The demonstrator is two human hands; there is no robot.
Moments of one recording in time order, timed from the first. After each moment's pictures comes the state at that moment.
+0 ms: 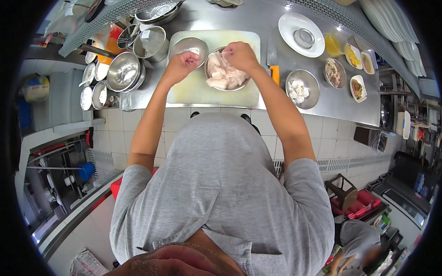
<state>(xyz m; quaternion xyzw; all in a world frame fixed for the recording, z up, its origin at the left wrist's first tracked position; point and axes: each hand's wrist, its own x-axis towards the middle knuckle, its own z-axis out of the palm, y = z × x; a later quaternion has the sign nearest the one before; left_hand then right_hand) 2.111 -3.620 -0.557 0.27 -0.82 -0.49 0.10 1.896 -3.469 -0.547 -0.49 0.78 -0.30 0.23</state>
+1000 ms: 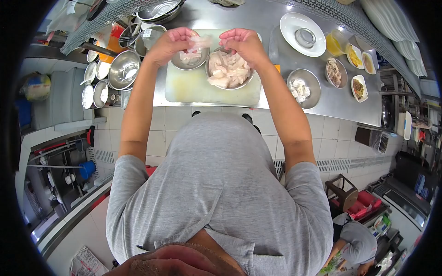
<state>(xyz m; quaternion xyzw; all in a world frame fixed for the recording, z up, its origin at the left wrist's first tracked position) 2.095 -3.660 -0.475 0.16 -0.70 -0.69 0.07 1.897 -3.467 -0.494 -0.35 0.60 -0.59 0.42</state>
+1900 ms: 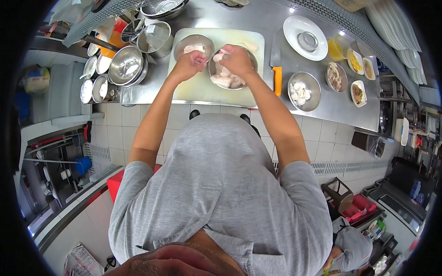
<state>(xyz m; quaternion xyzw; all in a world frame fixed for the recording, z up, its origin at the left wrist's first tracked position) 2.110 -3.613 -0.573 0.26 -0.82 -0.50 0.09 1.933 -3.472 -0.543 -0.47 0.78 -0.35 0.23</state>
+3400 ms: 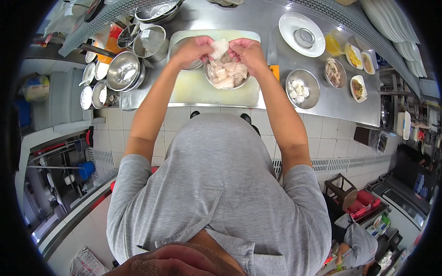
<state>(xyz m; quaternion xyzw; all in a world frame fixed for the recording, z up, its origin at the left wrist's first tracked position) 2.048 -3.624 -0.522 0.22 -0.67 -0.71 0.02 1.895 -3.452 -0.524 -0.22 0.62 -0.61 0.44</state>
